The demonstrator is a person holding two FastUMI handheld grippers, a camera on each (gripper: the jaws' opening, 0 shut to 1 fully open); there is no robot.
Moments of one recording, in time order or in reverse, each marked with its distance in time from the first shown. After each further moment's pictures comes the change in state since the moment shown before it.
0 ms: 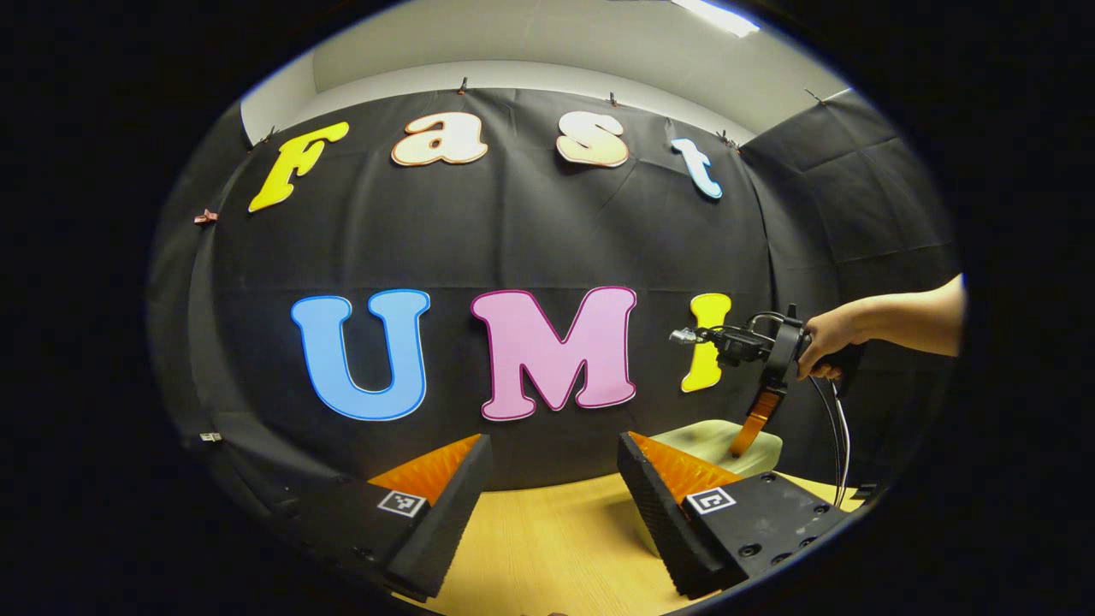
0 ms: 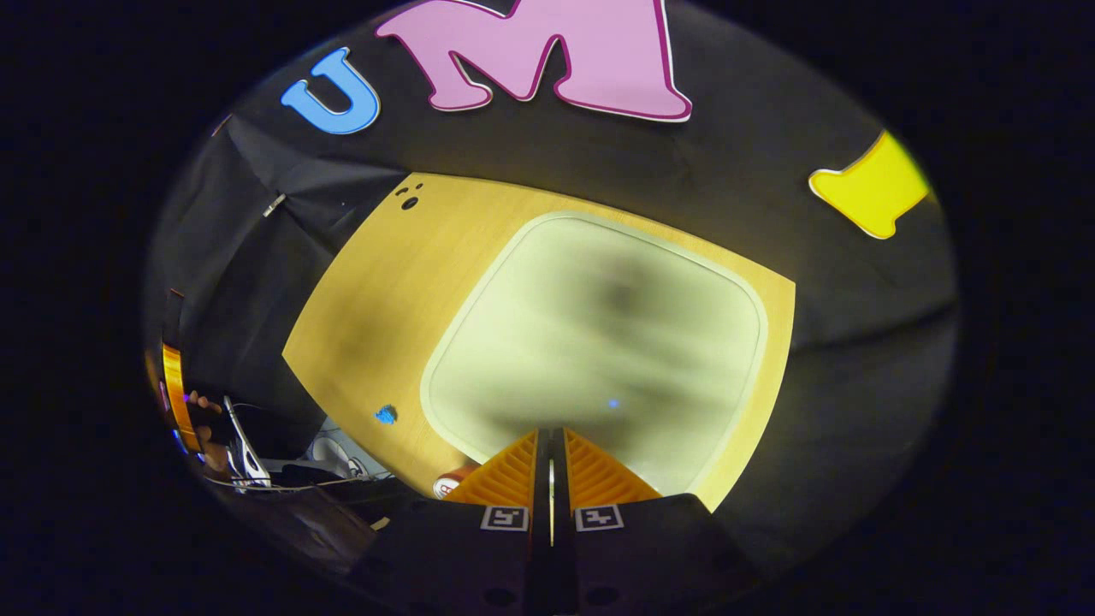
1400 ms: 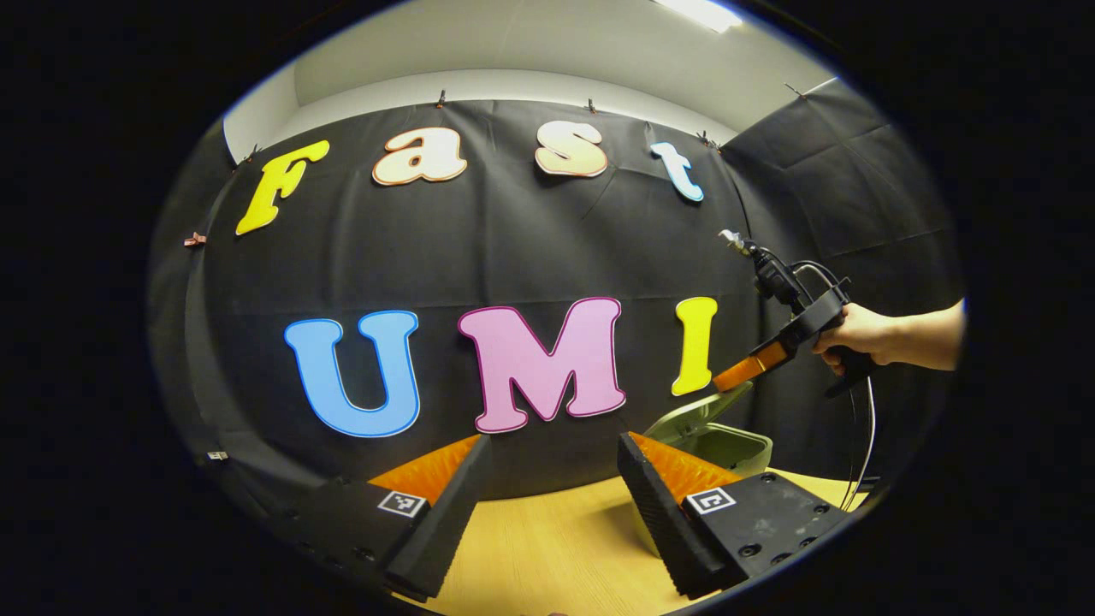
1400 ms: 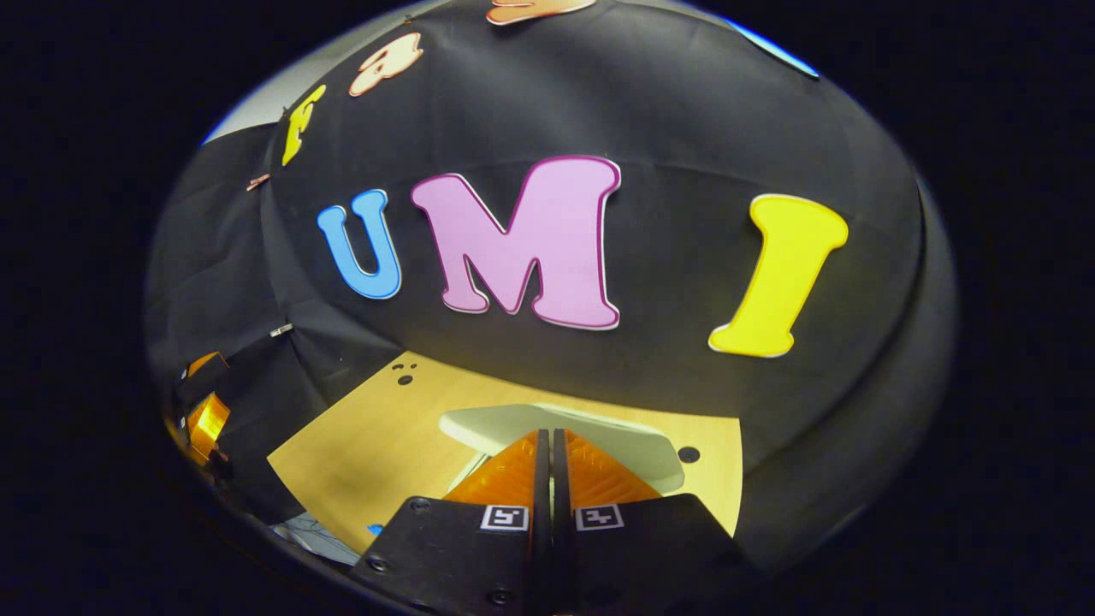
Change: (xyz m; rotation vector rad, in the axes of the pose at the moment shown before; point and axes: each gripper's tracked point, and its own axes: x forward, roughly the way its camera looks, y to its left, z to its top) left arm -0.010 -0.018 0.018 0.052 -0.023 -0.026; right arm -0.134 0.000 0.069 -0.002 -0.829 -0.115
